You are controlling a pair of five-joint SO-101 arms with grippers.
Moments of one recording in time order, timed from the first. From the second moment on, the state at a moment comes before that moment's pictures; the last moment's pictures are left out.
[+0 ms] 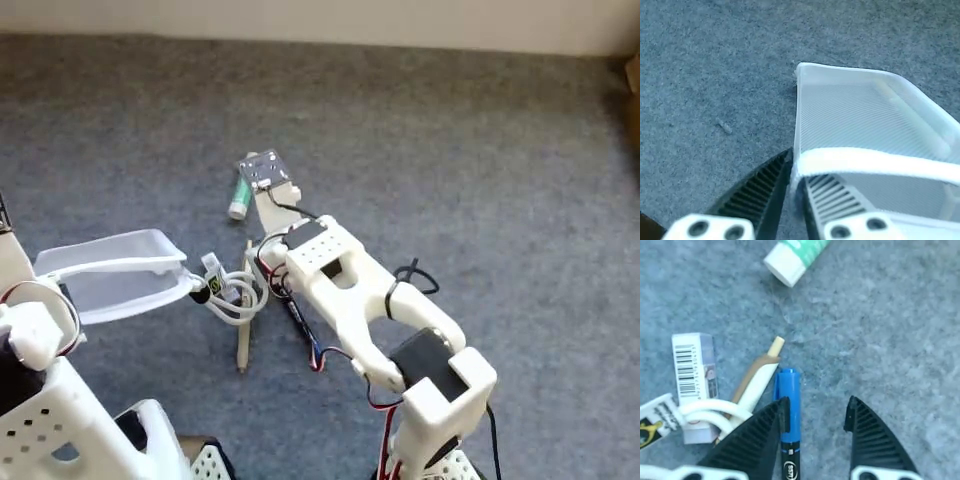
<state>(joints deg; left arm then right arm) -42.2 -56.9 23.5 95.8 -6.5 -40.4 10.9 20.4 40.8 -4.7</state>
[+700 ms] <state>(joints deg) -42.2 -56.9 23.5 95.8 -6.5 -44.1 11.8 20.4 43.7 -1.6</state>
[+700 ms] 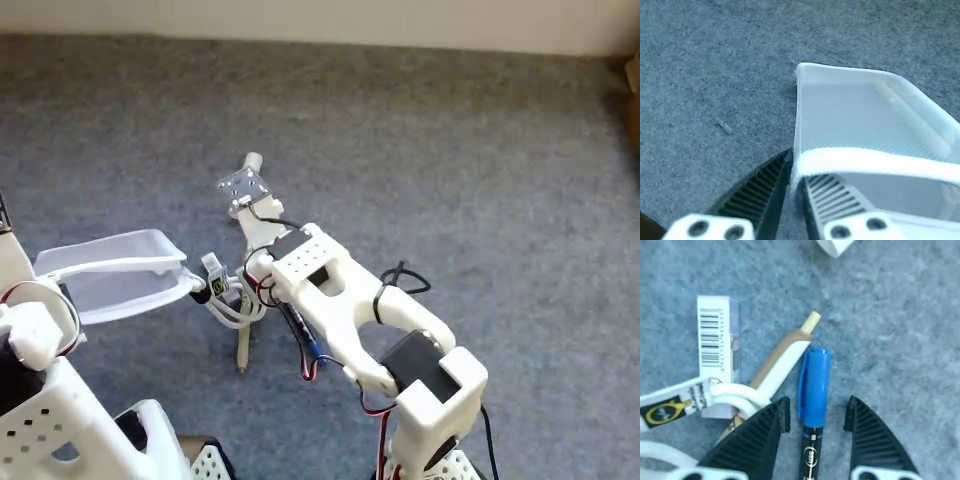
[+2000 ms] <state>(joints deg) -30.2 -56.9 23.5 95.5 -6.5 -39.6 -9.8 26.3 53.6 2.8</state>
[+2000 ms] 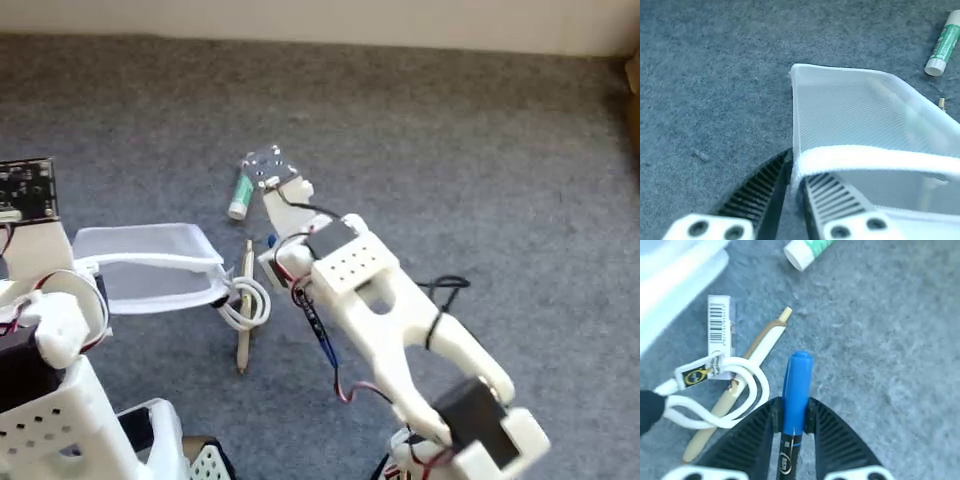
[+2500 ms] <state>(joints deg) -27.7 -56.9 23.5 95.5 -6.5 -39.9 -41.0 35.8 53.7 2.8</state>
